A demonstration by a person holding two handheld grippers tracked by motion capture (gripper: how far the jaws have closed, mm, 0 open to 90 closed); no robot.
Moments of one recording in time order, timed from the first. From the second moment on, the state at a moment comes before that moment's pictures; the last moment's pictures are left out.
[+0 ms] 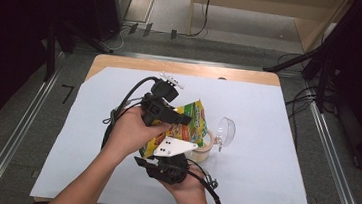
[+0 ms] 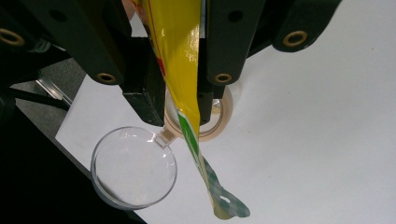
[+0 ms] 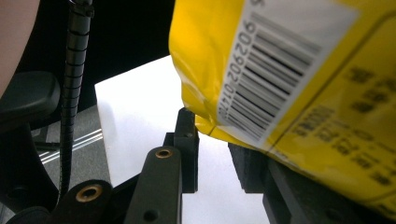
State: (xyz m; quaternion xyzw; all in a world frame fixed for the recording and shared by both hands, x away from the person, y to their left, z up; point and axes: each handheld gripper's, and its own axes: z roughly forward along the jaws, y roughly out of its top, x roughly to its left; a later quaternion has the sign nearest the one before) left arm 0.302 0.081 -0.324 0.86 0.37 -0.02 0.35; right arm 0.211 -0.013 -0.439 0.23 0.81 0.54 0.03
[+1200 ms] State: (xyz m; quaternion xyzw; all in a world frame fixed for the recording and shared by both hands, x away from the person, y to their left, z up) left arm 0.298 0.077 -0.321 0.86 0.37 -0.02 0.35; right arm 0.214 -0.013 -0.439 0.23 0.81 0.53 0.03
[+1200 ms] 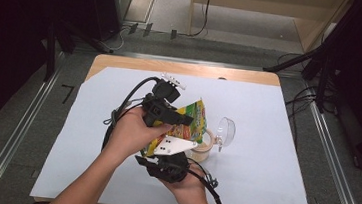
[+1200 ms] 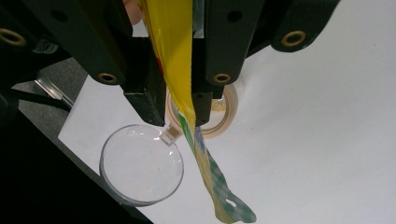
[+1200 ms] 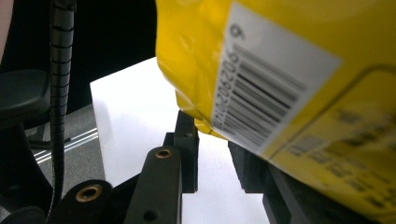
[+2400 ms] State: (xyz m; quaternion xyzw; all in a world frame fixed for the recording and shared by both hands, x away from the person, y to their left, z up) left arm 0.308 0.081 -0.320 0.85 0.37 -0.04 0.36; right arm 0.211 -0.011 -0.430 0.23 0.82 0.53 0.02
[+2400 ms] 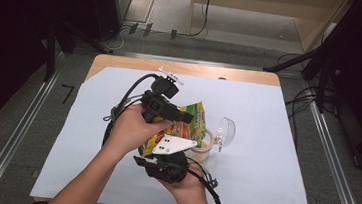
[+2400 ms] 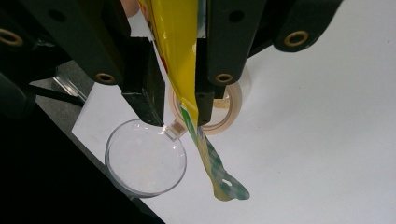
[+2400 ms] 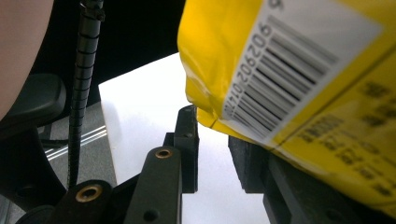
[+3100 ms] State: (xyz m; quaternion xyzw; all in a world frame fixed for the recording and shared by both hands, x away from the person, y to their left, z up) left arm 0.307 0.078 -0.320 0.86 0.37 -0.04 0.36; right arm 0.211 -0.013 -0.430 0.23 0.82 0.53 0.03
